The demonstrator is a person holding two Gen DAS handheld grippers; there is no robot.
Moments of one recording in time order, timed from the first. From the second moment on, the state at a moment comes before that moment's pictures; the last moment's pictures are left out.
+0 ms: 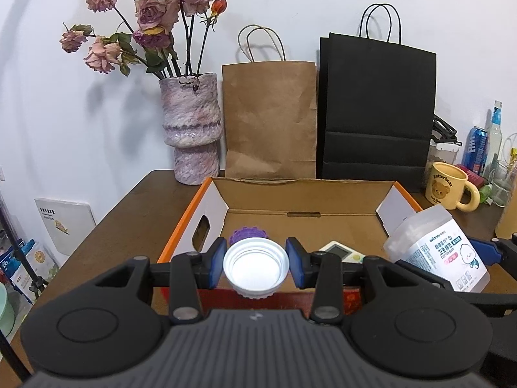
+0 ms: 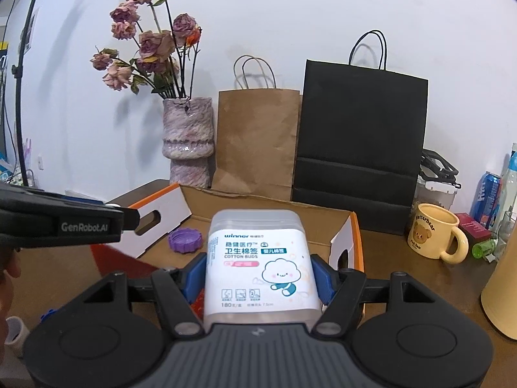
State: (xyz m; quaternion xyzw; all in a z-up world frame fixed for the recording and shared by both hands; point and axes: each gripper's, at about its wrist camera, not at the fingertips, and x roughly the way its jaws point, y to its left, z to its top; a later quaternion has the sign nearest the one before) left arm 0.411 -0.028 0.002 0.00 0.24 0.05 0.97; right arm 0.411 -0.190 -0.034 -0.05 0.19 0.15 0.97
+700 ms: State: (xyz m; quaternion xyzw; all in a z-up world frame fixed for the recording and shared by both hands) left arm 0.473 -0.015 0.001 -0.02 0.23 0.07 0.97; right arm 0.475 -0.178 -0.039 -0.05 0.20 0.14 0.97
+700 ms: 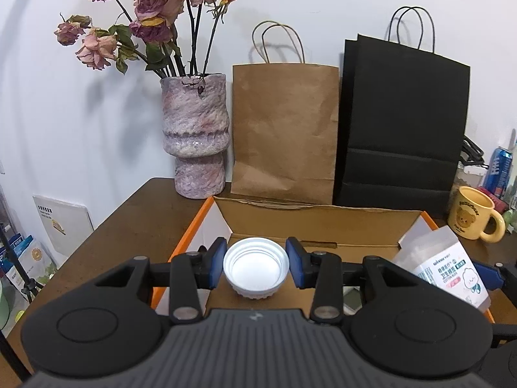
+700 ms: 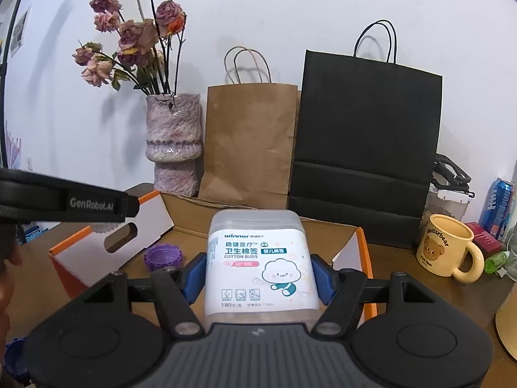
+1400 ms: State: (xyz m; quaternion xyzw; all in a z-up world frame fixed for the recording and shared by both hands) left arm 0.516 -0.006 -0.028 0.00 0.28 0.10 0.96; right arm 0.512 -0.185 -0.059 -0.05 0.23 0.12 0.96
